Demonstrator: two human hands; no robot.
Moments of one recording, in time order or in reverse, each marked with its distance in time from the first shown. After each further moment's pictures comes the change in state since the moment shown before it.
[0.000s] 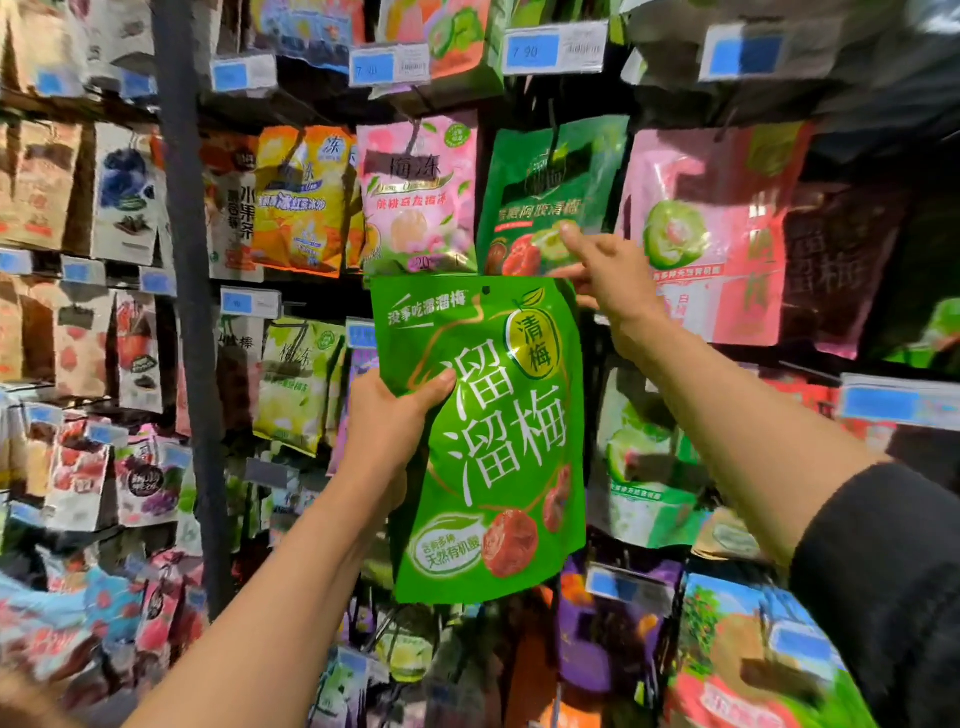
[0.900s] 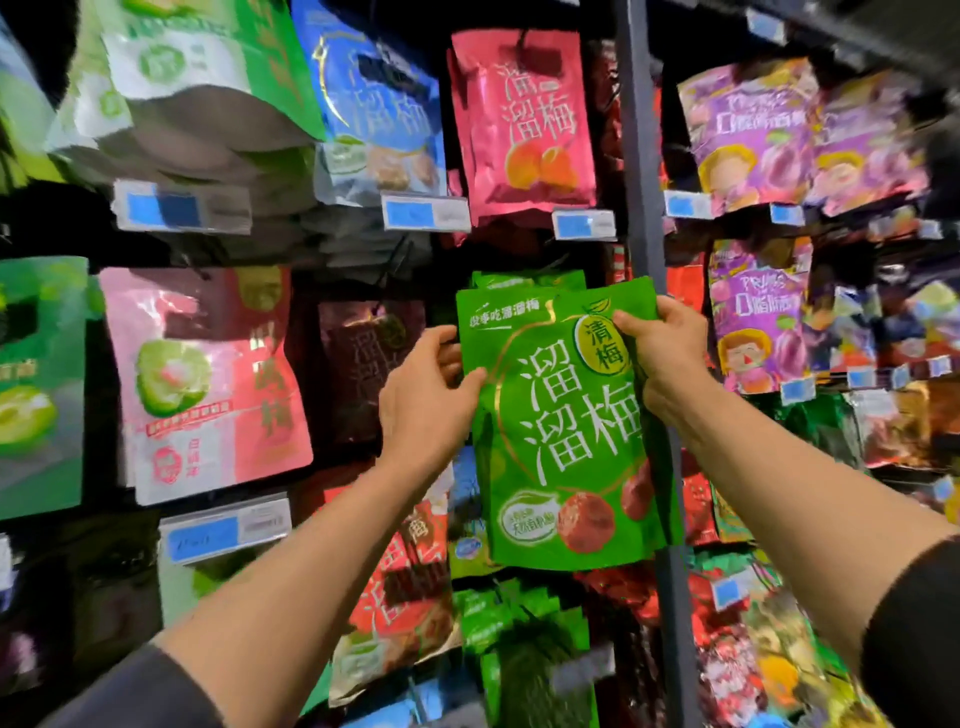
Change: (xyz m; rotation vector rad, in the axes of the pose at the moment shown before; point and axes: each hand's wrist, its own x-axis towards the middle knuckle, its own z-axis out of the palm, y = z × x) left_hand -0.075 0.038 0.404 0.107 -0.639 0.471; right_hand -0.109 -0.089 -0.426 -0.068 0.898 -0.177
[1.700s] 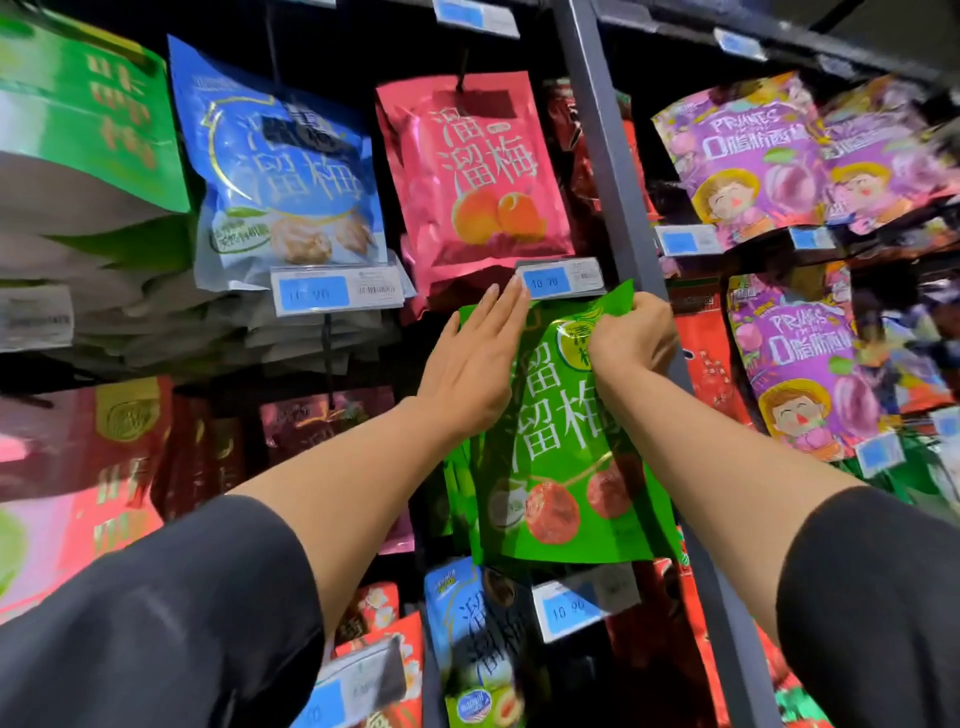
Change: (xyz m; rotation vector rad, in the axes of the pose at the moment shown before) left_hand 0.174 -0.004 0.110 0.907 -0.274 0.621; right_hand 0.147 0.034 0.044 -0.498 0.484 -0.116
